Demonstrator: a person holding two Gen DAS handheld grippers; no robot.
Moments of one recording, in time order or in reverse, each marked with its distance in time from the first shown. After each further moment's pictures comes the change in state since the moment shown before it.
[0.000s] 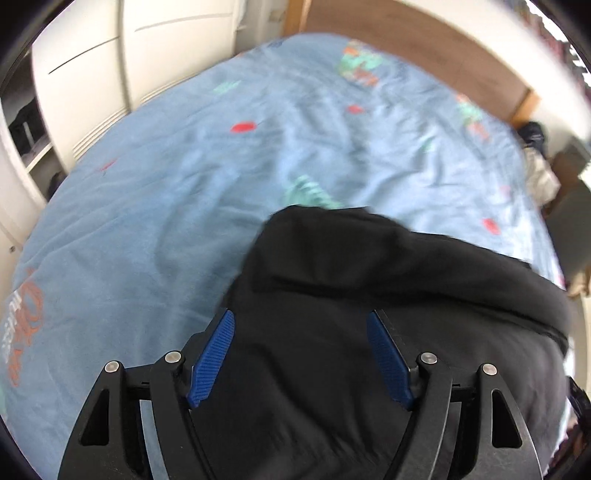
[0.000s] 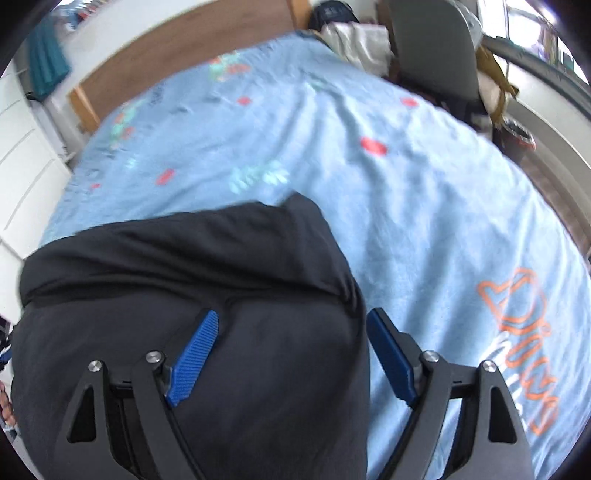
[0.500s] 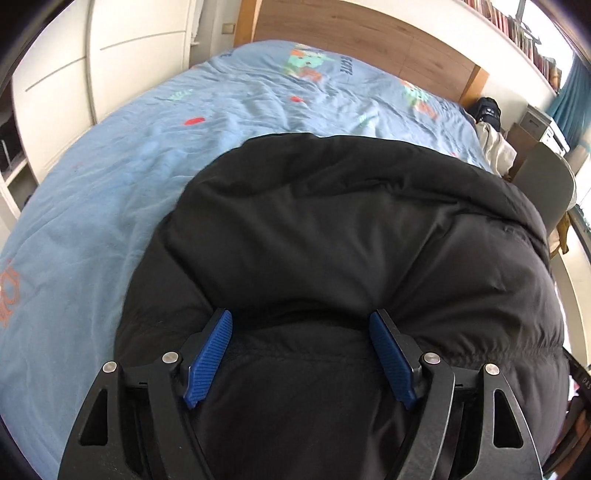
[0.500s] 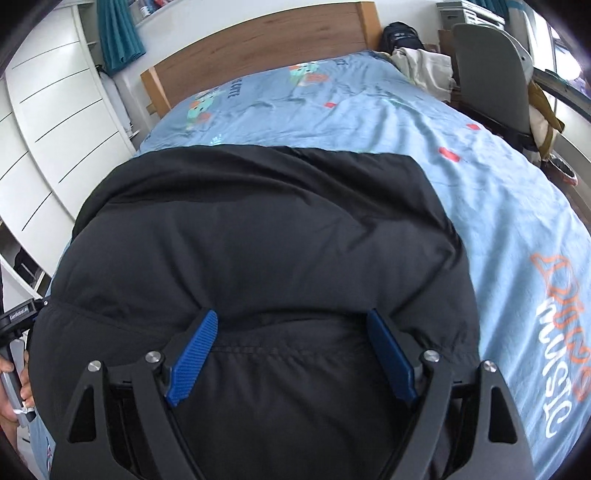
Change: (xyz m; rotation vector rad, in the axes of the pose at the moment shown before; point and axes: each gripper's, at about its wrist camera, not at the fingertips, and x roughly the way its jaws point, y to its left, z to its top) left arm 0.001 -0.031 -0.071 0.118 -0.043 -0.065; right arm -0.007 0.049 -0.070 -0.107 -0.020 0.133
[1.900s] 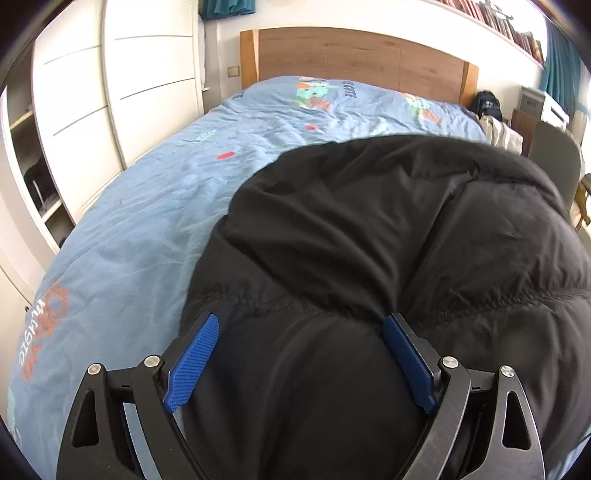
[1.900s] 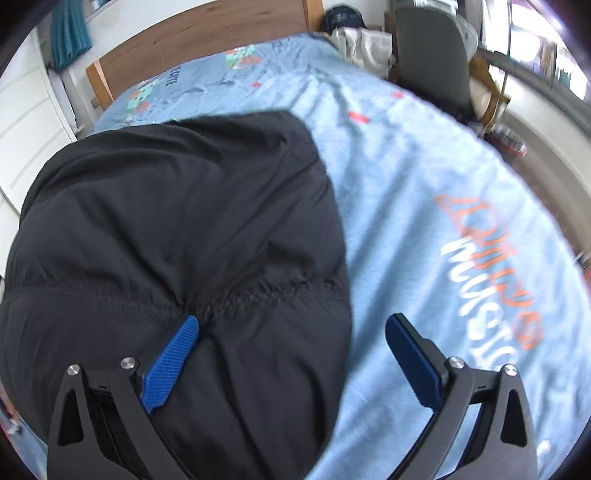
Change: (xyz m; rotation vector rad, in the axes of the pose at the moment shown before) left arm -0.036 0.013 -0.046 0.096 -0.147 0.119; right arm -0.053 -0.044 -0.036 0.032 0.041 -0.220
